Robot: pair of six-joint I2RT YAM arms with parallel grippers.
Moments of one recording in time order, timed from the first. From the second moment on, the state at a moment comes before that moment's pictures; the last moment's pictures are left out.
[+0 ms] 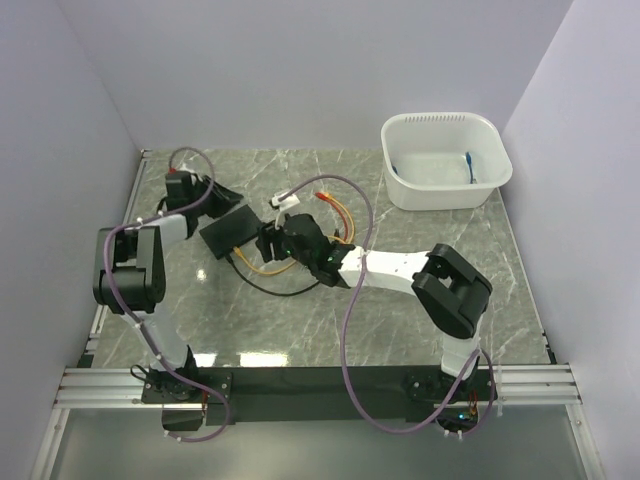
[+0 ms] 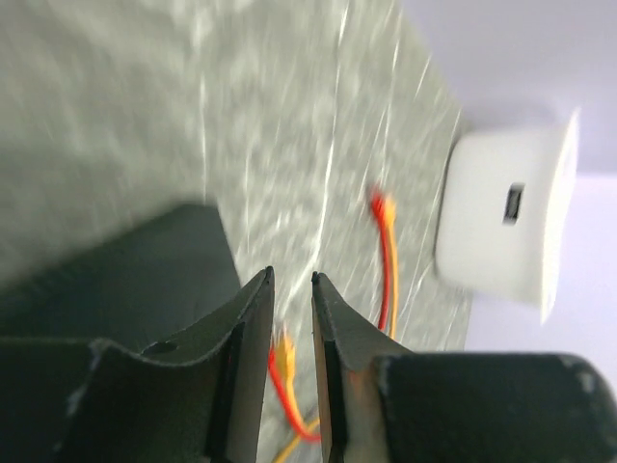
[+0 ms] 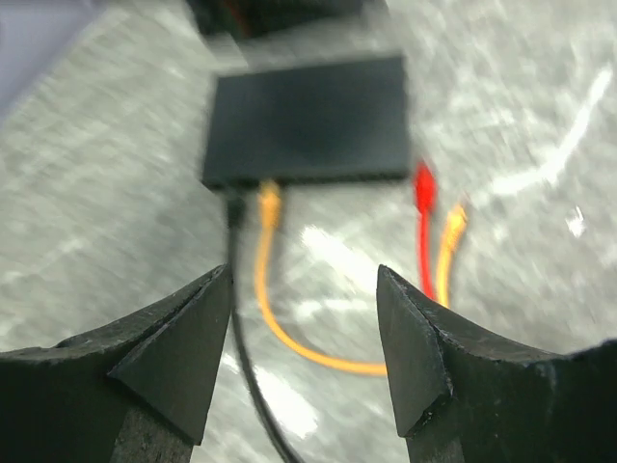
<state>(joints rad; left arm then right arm) 0.03 1.82 1.00 0.30 0.45 -0.89 0.97 1.85 1.19 0.32 0.20 0.30</state>
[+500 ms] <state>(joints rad) 0.12 2.03 1.11 0.23 0.45 -0.85 0.93 1.84 1.11 0.28 0.21 0.33</state>
